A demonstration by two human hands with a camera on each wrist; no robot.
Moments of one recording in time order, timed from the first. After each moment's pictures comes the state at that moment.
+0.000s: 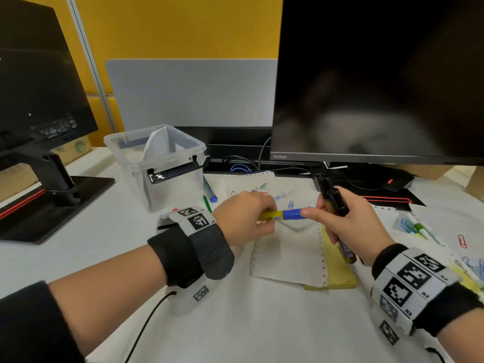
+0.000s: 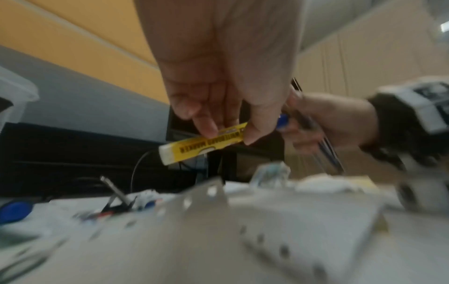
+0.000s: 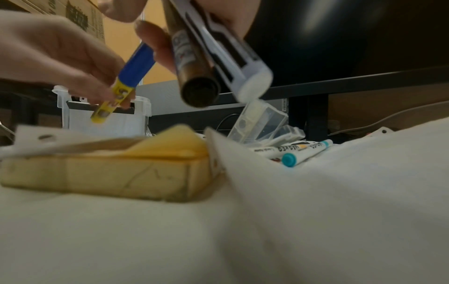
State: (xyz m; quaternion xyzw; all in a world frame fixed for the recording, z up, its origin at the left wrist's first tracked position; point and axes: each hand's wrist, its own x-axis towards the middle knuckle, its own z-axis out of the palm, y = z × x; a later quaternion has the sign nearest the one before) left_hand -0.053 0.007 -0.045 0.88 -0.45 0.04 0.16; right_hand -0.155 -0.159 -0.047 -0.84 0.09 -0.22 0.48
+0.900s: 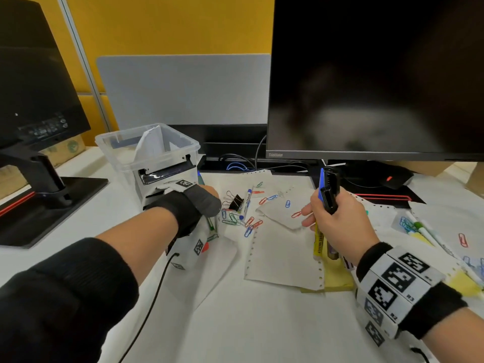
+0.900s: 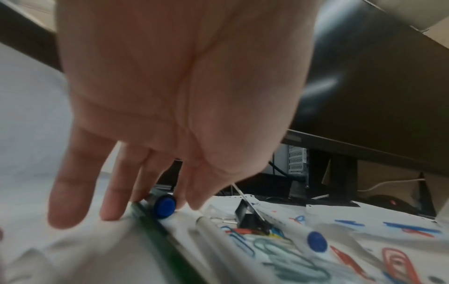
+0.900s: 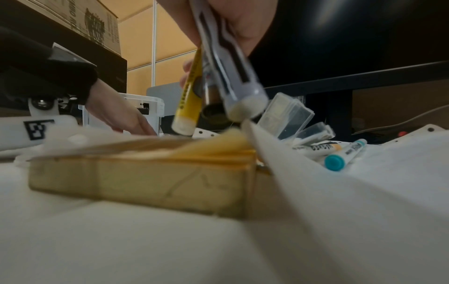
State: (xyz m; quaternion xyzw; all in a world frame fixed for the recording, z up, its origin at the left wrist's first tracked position) left_hand 0.046 0.010 -0.064 0.97 -0.21 -0.10 -0.08; right_hand -0.136 -0.158 -0.058 -0.83 0.16 -0.25 0.47
